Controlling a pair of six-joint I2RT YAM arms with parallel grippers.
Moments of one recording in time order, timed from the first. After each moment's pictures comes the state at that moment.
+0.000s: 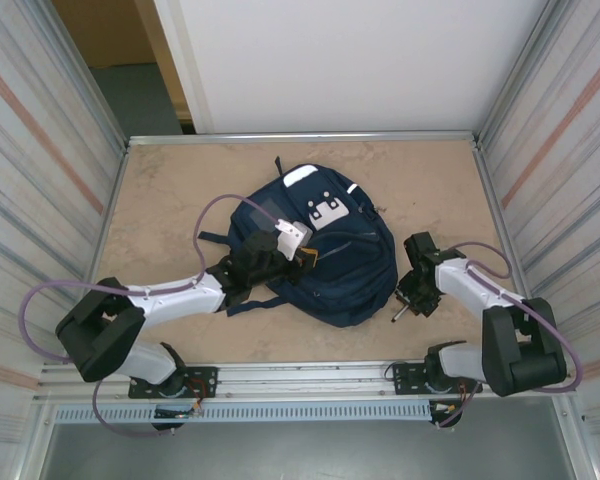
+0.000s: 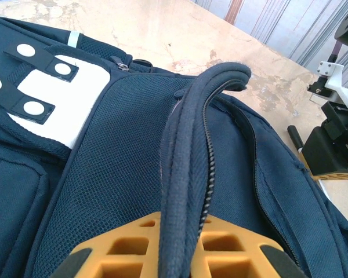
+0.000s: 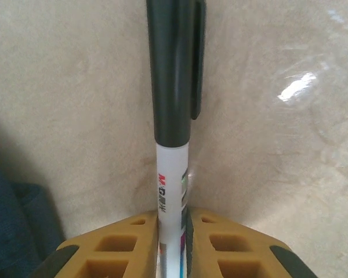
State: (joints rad) left arm -0.85 1.41 0.66 0.35 0.10 -0.19; right arm 0.22 1.27 0.59 -0.80 -0.03 1.02
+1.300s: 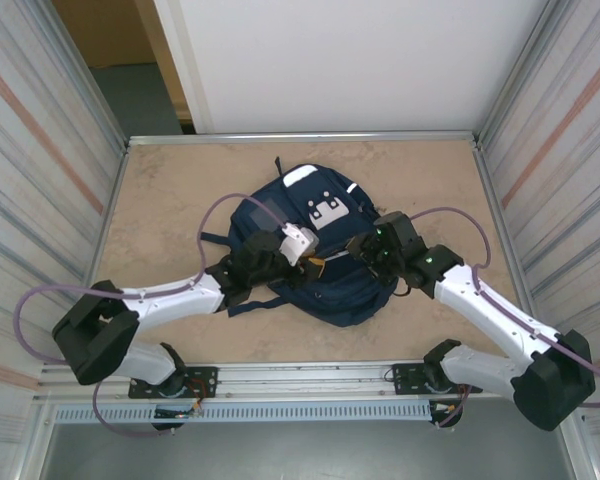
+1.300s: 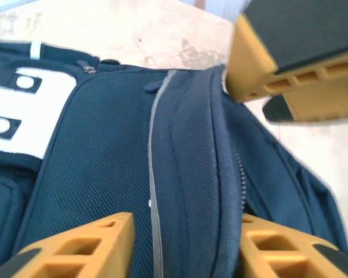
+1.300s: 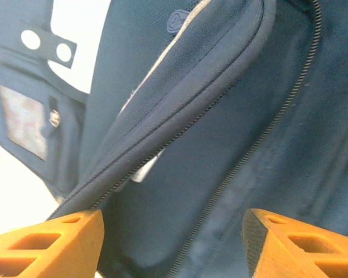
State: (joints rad) left arm -0.87 1.36 0.68 0.24 0.17 0.01; right arm 0.59 1.07 0.81 -0.63 -0.02 1.19
